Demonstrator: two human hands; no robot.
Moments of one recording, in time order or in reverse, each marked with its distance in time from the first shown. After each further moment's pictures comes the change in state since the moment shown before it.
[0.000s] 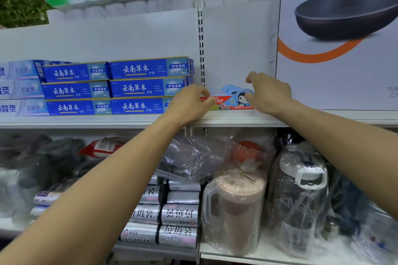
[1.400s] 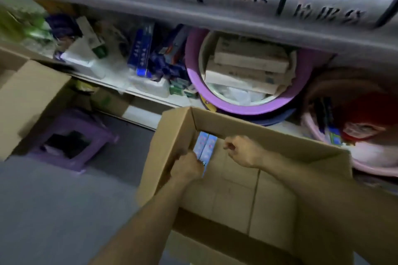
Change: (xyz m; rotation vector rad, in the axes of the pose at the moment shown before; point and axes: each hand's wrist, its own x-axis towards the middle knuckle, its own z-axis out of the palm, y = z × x) left_hand -0.553 -0.427 0.249 -0.108 -0.848 -1.134; right_hand -0.462 -0.320 0.496 0.432 -1.339 -0.201
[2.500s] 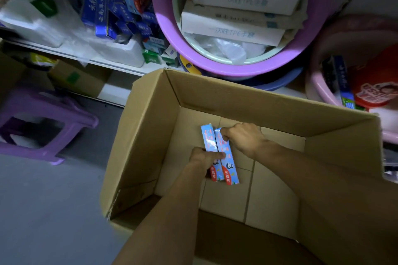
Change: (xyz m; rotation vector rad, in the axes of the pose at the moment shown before) left_hand 0.074 -0.003 0.129 -0.745 -0.305 -0.312; right_hand 0.030 0.062 0.065 -0.529 -0.028 -0.045
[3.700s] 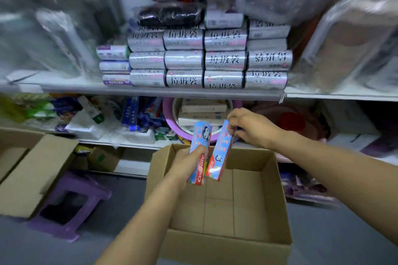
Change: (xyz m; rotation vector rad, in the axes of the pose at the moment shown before) left_hand -0.350 0.114 -0.046 0.089 -0.034 0.523; right_hand -0.242 0.014 -0.249 0.264 0.590 -0.029
